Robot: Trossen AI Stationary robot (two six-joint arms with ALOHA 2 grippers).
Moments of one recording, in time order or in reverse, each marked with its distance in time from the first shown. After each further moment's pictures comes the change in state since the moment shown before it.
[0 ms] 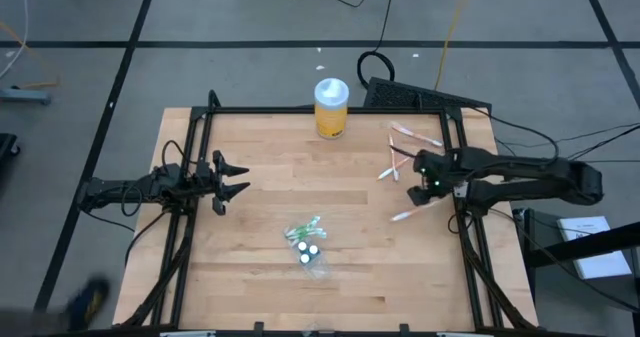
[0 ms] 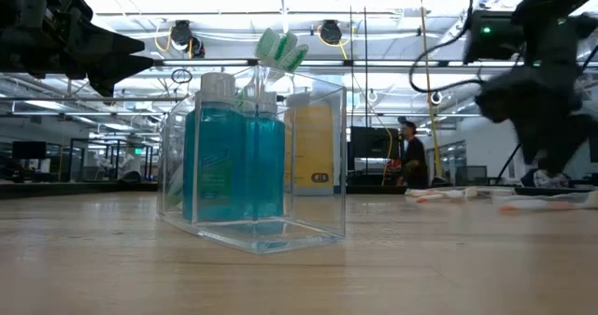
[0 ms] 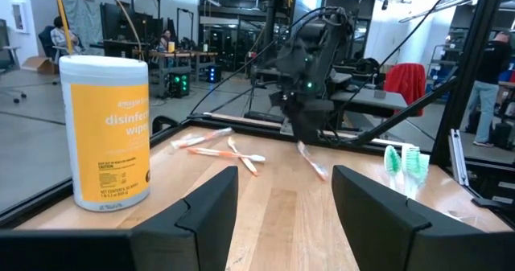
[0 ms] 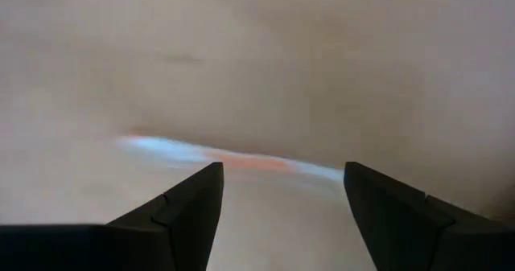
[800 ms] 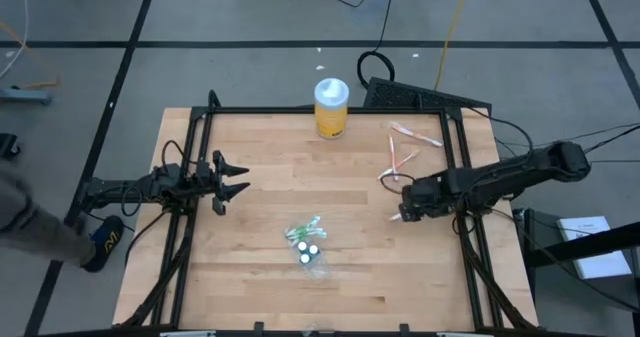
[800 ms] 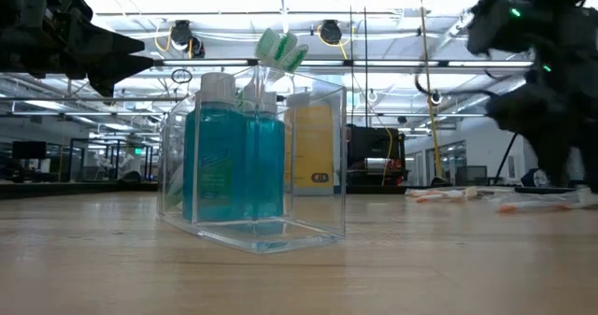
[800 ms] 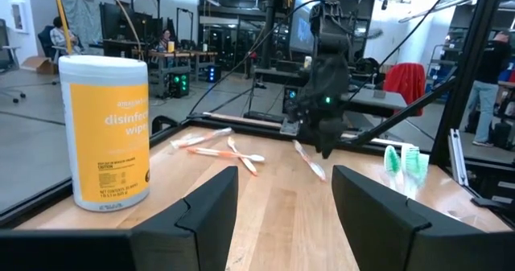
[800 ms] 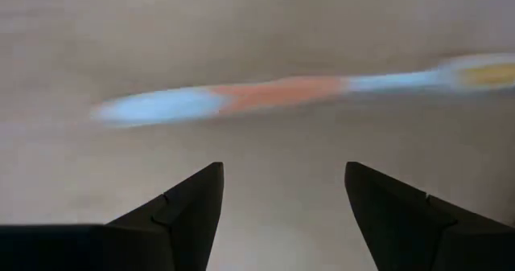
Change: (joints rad) left arm 0.000 0.000 0.000 0.000 0.001 0.000; right arm 0.403 0.177 0.000 0.134 0.049 0.631
